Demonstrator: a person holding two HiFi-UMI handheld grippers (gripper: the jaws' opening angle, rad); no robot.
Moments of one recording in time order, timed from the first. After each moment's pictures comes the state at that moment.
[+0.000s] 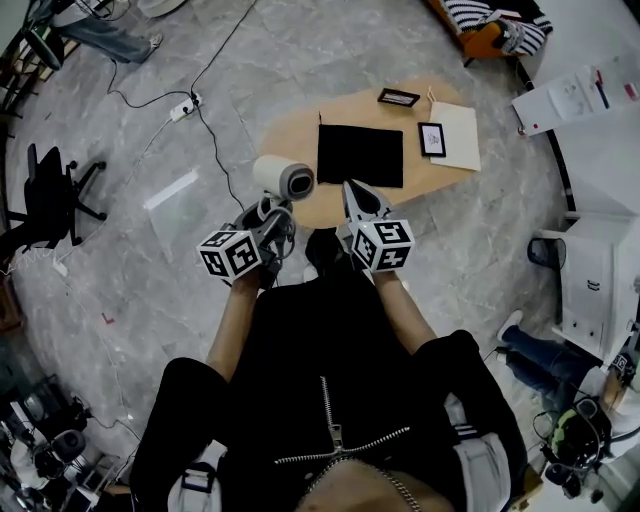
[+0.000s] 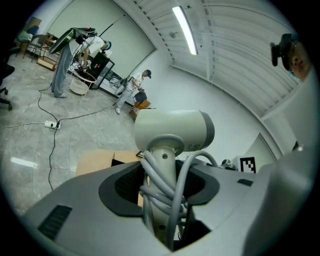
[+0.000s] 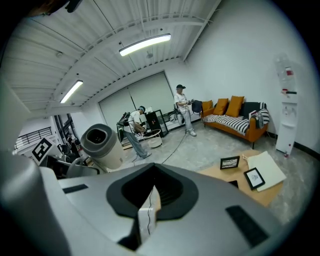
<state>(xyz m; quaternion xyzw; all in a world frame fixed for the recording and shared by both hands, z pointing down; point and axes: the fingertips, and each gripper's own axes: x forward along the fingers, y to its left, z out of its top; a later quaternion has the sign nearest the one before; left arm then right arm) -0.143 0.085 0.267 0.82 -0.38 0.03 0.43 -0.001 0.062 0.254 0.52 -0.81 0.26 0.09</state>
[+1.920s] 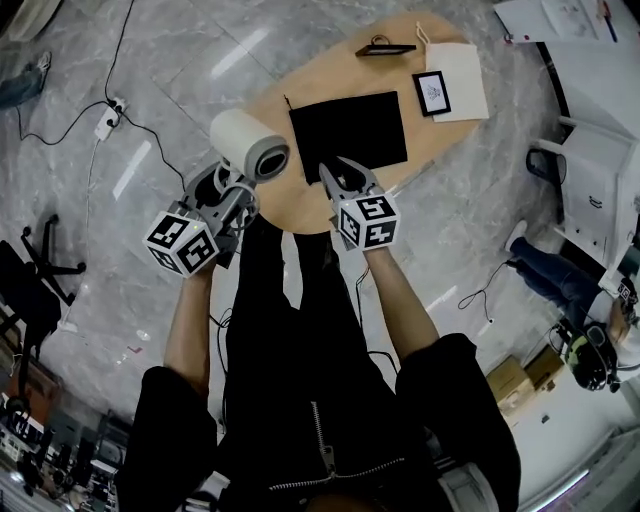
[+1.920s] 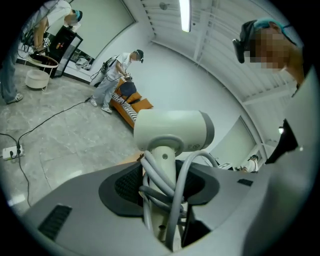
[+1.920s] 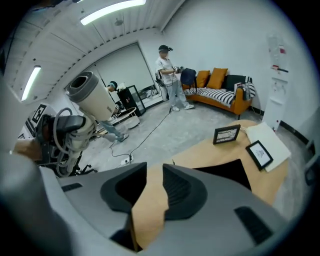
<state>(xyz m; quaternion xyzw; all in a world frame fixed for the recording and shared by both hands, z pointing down) -0.148 -0.175 0.372 0.89 -0.21 0.11 0.40 -0.004 -0.106 0.455 0.58 -0.70 0.37 0.18</state>
